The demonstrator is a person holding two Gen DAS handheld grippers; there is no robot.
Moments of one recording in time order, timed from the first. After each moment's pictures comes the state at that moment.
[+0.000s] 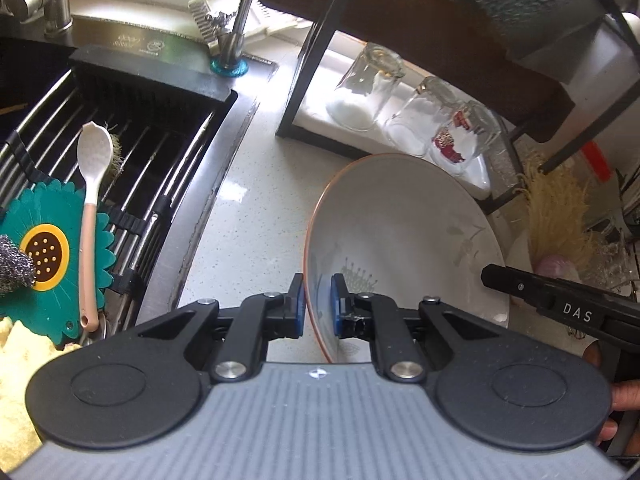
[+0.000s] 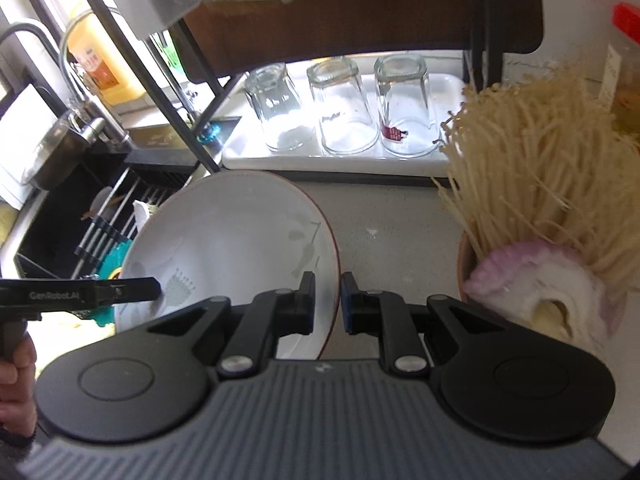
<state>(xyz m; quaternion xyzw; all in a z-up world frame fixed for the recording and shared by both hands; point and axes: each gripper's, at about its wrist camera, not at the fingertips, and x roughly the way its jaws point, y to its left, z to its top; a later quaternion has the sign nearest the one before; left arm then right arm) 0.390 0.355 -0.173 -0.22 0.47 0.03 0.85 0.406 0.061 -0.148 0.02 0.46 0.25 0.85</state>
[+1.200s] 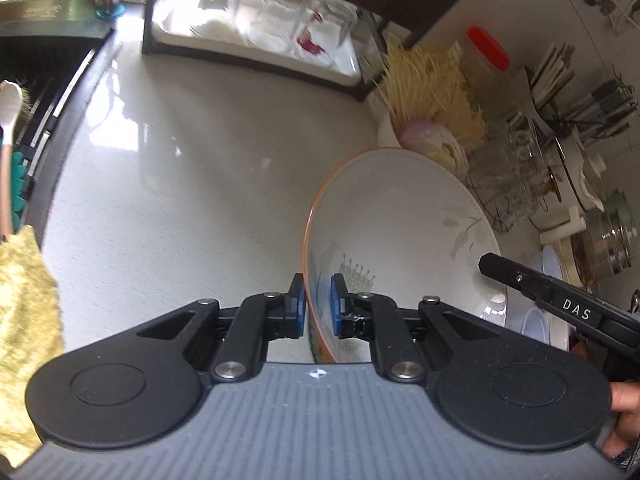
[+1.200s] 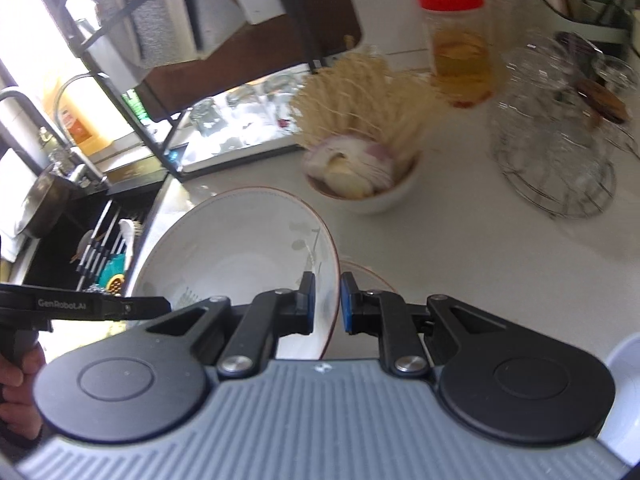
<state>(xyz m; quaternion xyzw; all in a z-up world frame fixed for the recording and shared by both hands) 0.343 0.251 -0.157 -0.21 0.53 -0.10 0.82 0.287 -0.059 -0.116 0.08 0.44 0.14 0.88</state>
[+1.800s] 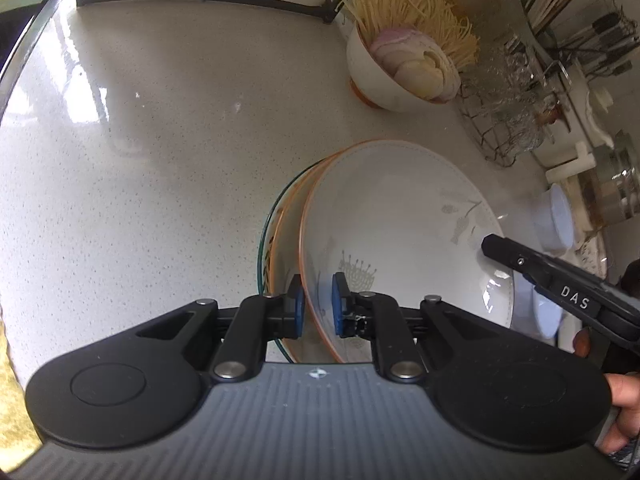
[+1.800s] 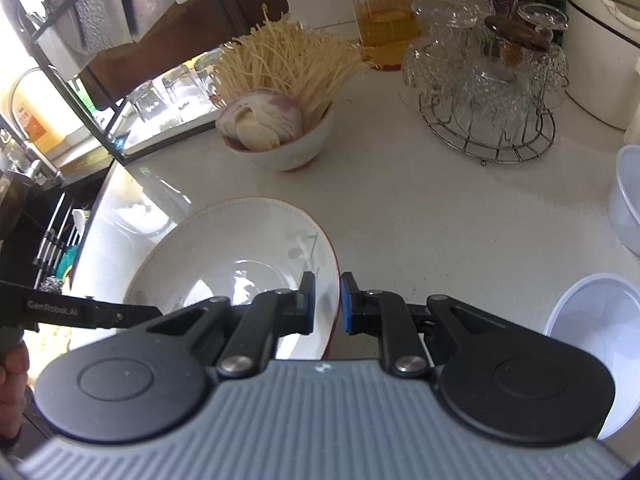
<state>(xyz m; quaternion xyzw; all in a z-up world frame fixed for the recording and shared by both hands) 0.357 0.198 -0.196 -0.16 0.59 -0.13 0.78 0.265 -0.091 -0.149 0.08 0.46 0.08 0.88</state>
